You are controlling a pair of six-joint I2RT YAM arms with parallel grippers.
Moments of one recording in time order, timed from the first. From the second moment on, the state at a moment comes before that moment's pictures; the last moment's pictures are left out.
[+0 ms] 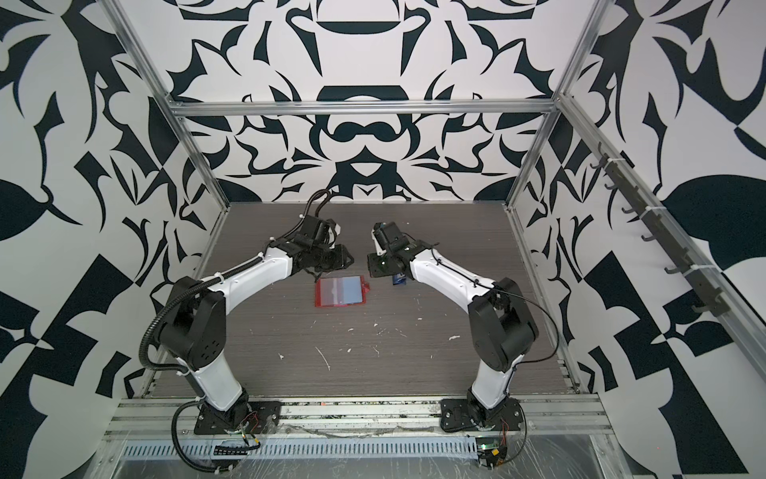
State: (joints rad) left arm -0.56 1.80 1.35 -0.42 0.27 -0.55; right arm 0.55 1.71 1.31 -0.53 -0.06 0.36
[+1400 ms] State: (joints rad) left arm -0.64 2.41 1.94 -0.56 0.50 -0.62; right arm 0.36 1.95 1.45 -0.67 -0.12 0.31
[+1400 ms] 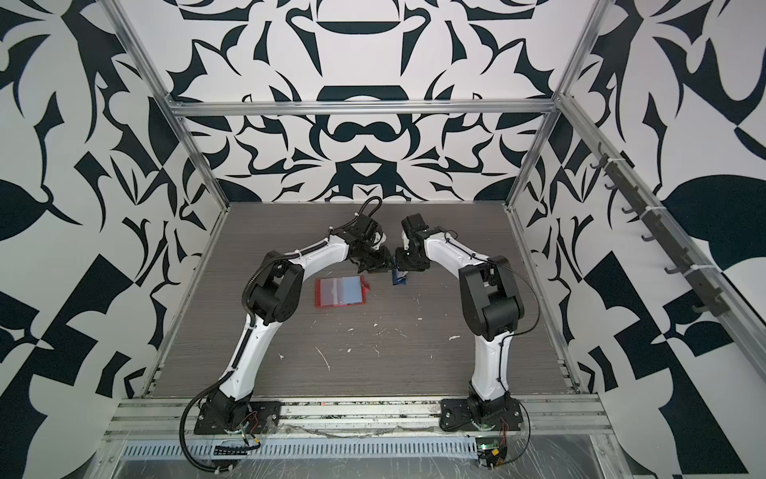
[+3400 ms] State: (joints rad) left arm -0.64 2.42 1.94 -0.56 0.49 -0.64; right arm 0.36 2.02 1.55 -0.78 -0.05 0.31
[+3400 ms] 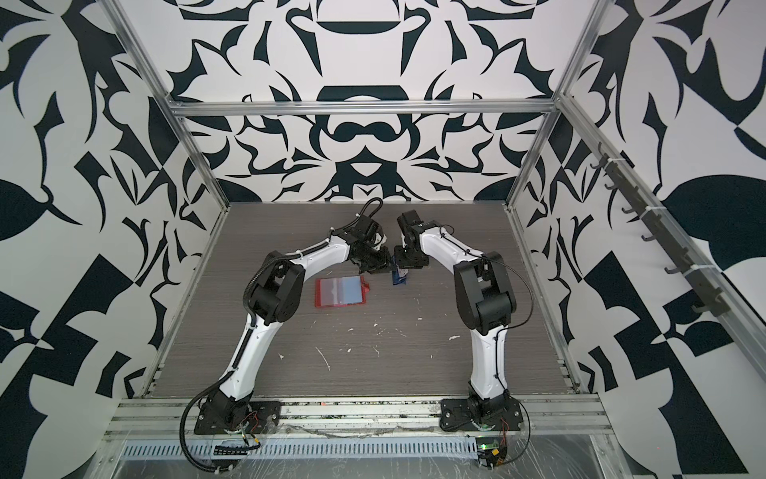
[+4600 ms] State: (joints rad) left arm -0.64 2.42 1.94 -0.56 0.49 -0.64; right arm 0.37 1.99 1.56 -0.80 -0.02 0.28
